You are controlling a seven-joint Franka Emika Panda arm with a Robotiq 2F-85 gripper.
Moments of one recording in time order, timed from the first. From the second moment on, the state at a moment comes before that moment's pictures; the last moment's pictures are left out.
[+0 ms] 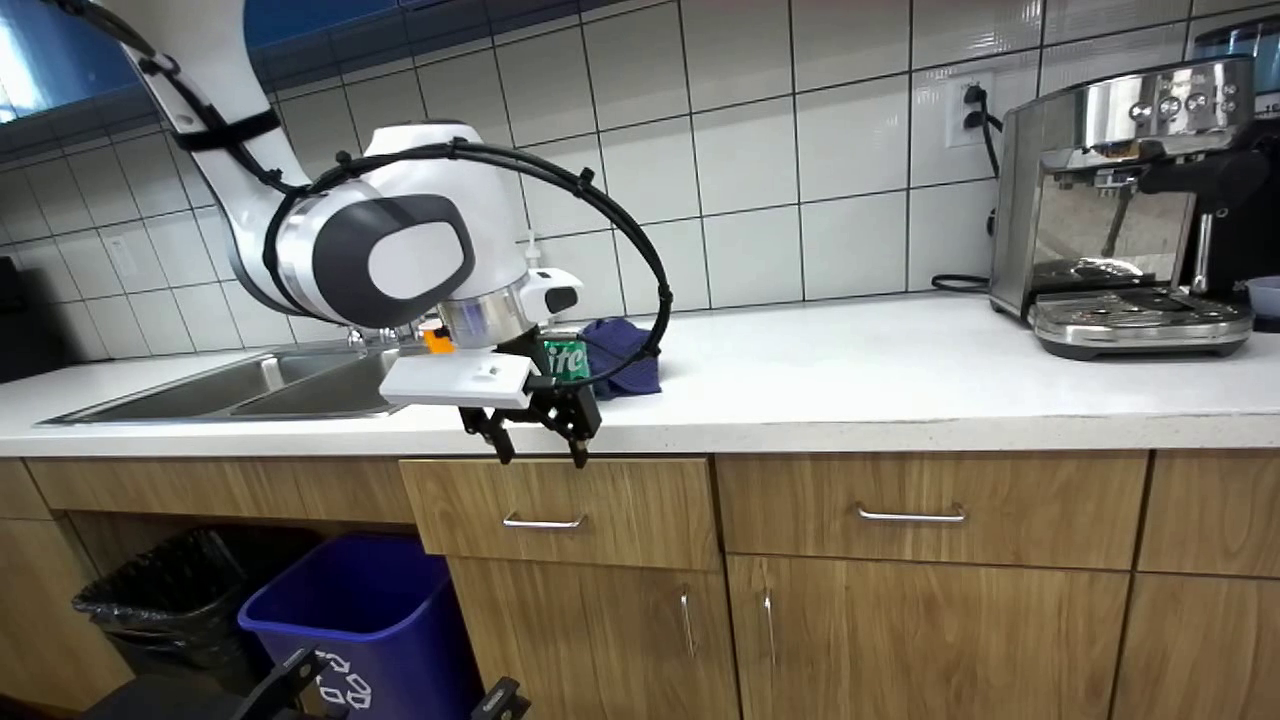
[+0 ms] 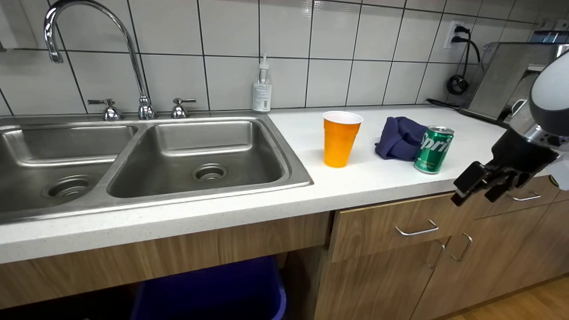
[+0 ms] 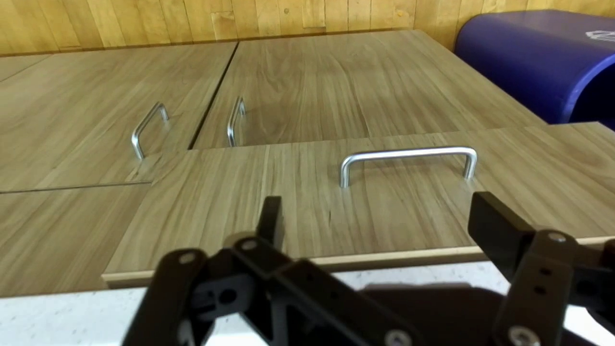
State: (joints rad) arm -0.64 0.06 0.56 -2.77 0.25 3.07 -0.39
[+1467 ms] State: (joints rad) arm -0.64 -0.15 0.61 -2.77 0.37 2.89 -0.09
